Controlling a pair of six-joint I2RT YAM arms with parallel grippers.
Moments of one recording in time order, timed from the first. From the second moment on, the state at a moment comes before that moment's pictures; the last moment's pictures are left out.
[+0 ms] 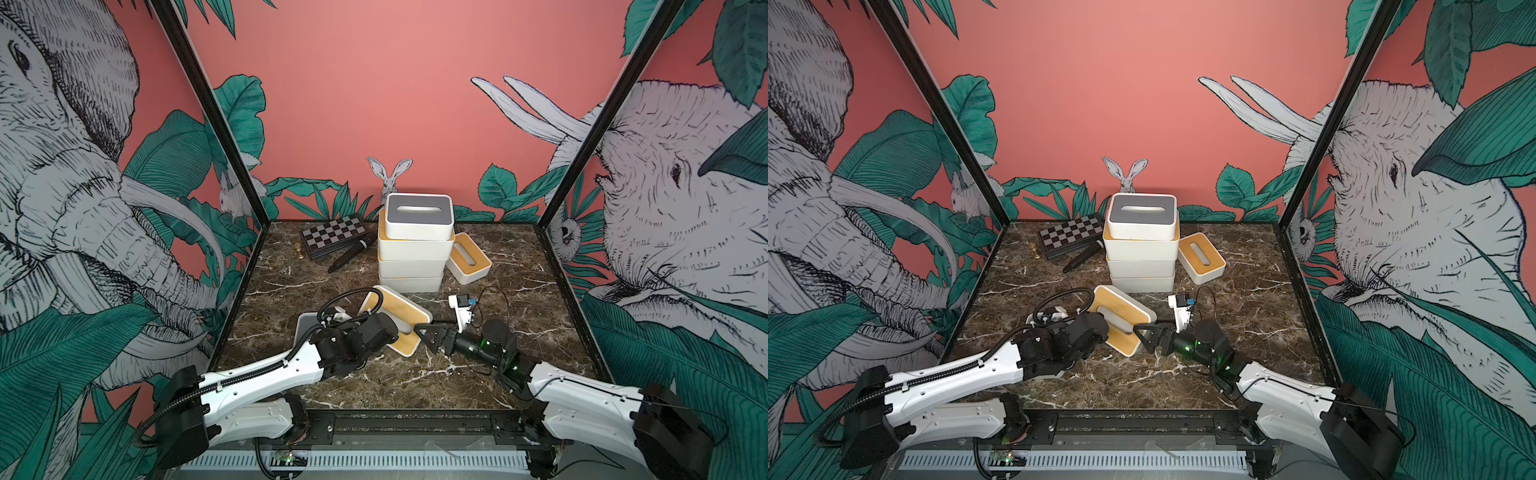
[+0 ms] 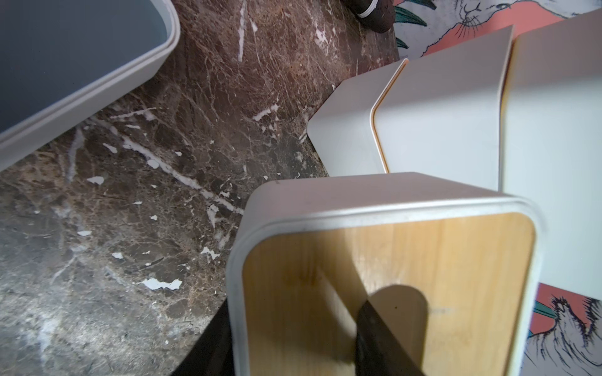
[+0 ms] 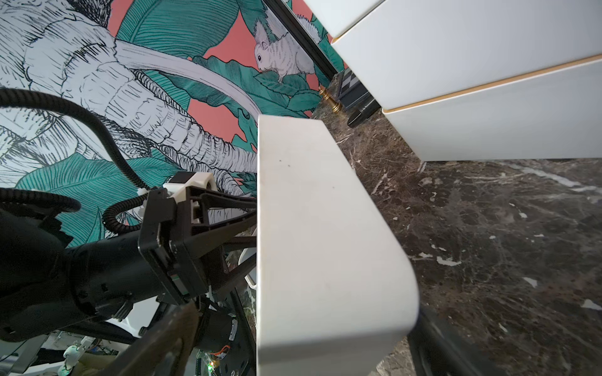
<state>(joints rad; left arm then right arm) -1.09 1.11 0.79 -0.58 -0.58 -1.89 0.84 1.05 0.30 0.58 -0.25 0.76</state>
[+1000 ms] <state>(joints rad) -1.06 1.09 0.85 -0.51 -0.61 -1.88 0.92 1.20 0.28 0.85 -0.20 0.82</state>
